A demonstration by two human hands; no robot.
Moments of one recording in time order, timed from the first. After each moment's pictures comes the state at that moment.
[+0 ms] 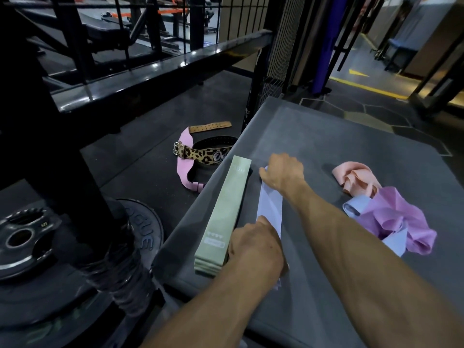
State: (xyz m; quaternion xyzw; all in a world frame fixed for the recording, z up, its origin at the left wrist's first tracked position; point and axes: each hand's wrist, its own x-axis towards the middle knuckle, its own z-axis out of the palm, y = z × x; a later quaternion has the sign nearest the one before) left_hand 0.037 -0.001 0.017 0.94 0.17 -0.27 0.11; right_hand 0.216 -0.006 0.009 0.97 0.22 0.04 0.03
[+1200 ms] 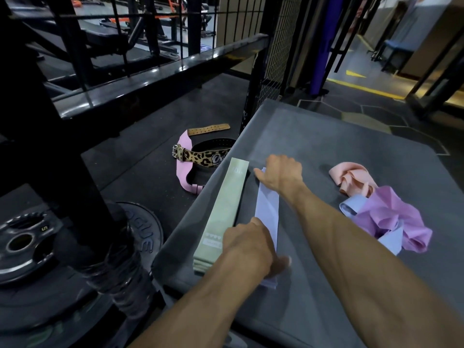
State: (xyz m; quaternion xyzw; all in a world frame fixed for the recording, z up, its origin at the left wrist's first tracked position) left_hand 0.012 0.004 0.037 0.96 0.15 -0.19 0.14; right_hand 0.216 -0.010 0.010 0.97 0.23 0.05 0.03
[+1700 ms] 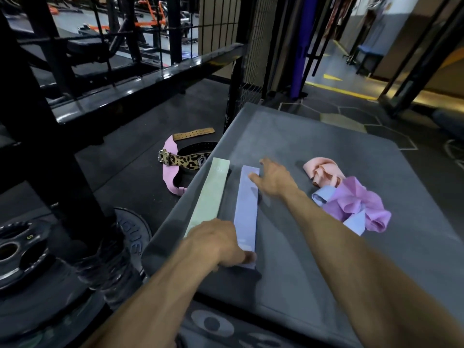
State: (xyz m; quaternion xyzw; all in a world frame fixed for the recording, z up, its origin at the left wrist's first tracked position) left_hand -0.019 0.022 0.056 0.94 0.13 -0.25 0.18; right_hand 0.194 -0.069 0.015 0.96 0.22 -0.05 -0.17
